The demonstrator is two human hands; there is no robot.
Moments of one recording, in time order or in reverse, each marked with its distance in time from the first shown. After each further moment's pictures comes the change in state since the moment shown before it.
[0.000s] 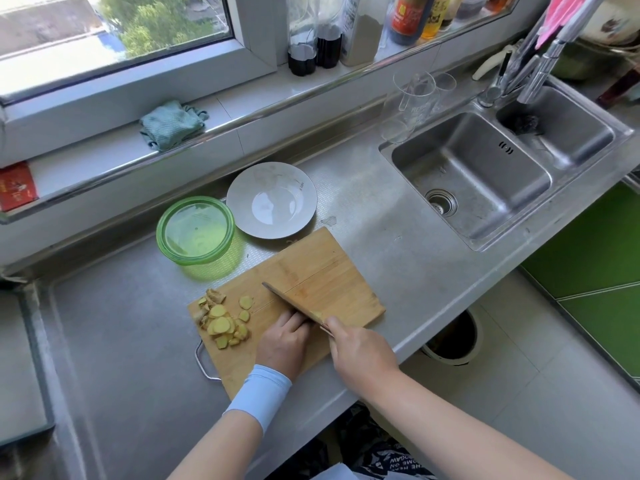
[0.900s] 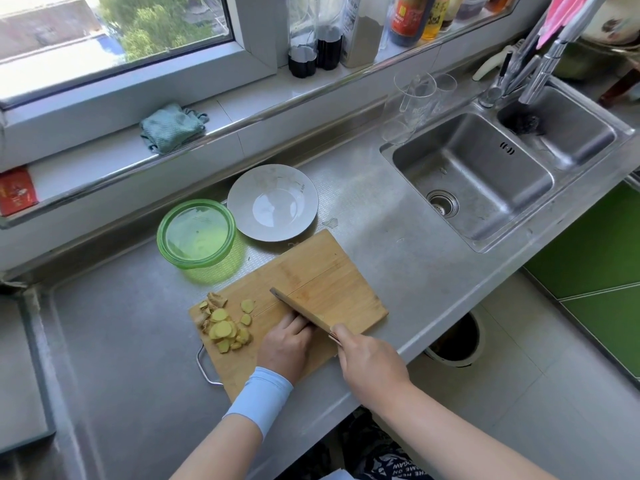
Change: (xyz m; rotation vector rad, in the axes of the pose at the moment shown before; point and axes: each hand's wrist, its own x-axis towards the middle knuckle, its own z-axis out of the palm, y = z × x) left_hand 0.001 -0.005 0.000 -0.016 -0.060 0.019; right_hand -0.012 0.005 0.002 -0.003 -0.001 0.010
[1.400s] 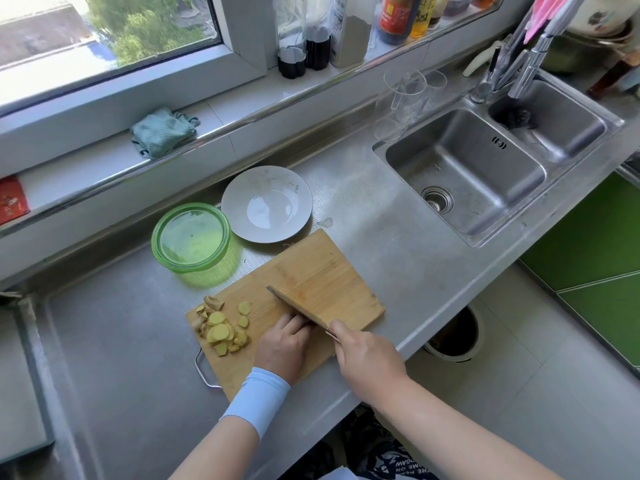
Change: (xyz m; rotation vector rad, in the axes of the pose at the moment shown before) left_hand 0.002 0.000 -0.006 0.032 -0.025 0.031; right_hand 0.002 0.000 -0.003 0.033 0.028 0.000
